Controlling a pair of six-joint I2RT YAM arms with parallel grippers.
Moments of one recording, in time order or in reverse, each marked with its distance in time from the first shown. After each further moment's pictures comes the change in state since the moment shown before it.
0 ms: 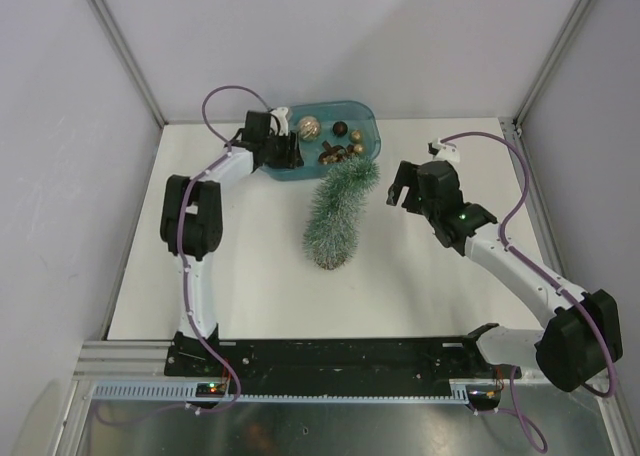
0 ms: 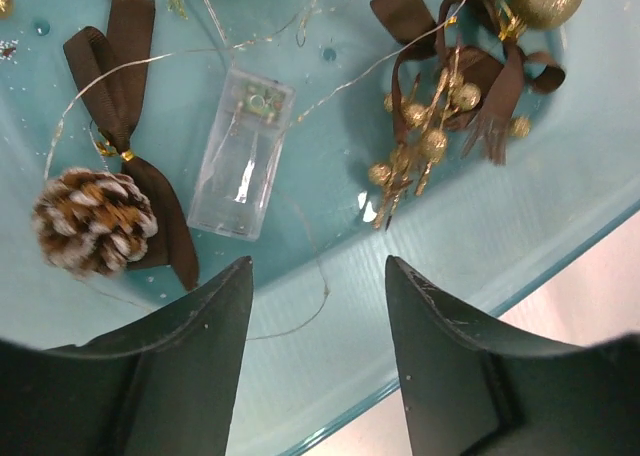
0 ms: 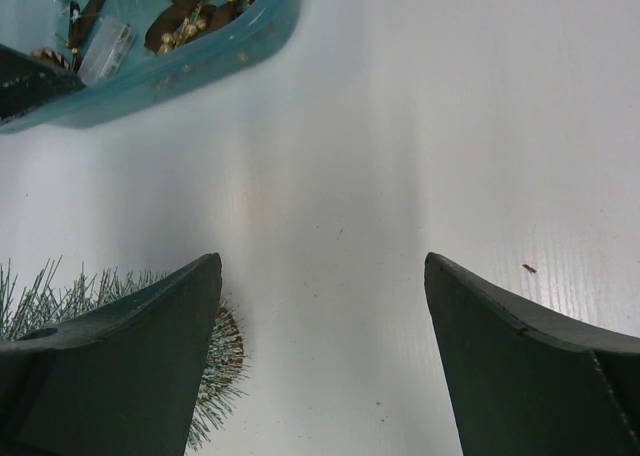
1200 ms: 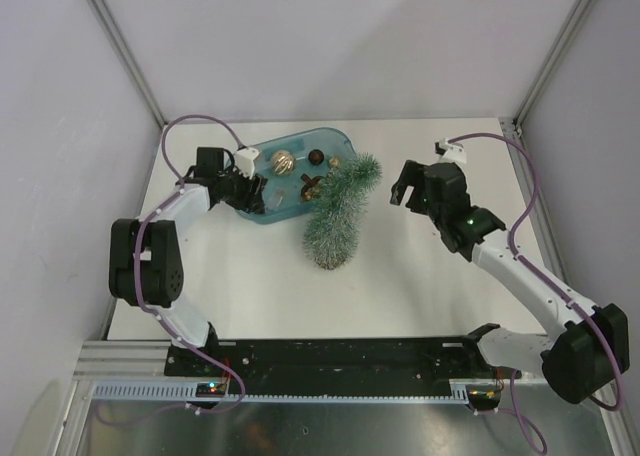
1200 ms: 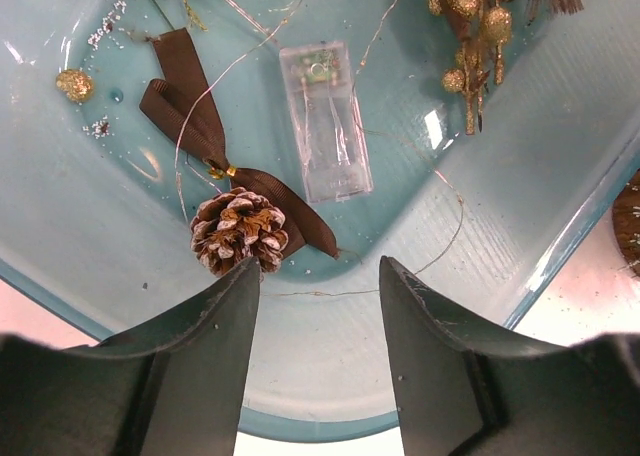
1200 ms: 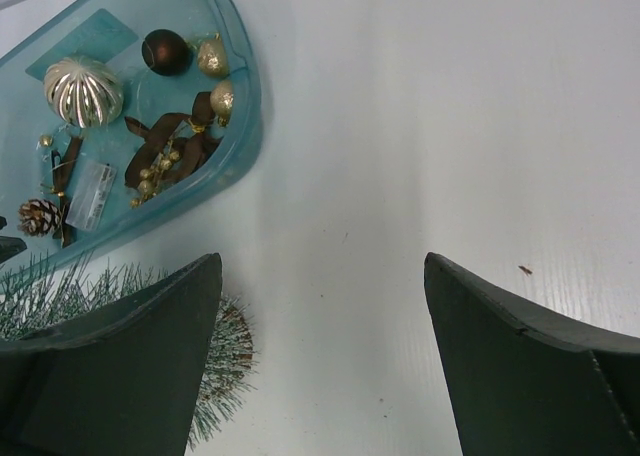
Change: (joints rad) left arm 0.174 -0.497 -0.614 -0.051 0.151 0.470; right arm 0.000 -0.070 -0.010 -0.015 0.004 0.000
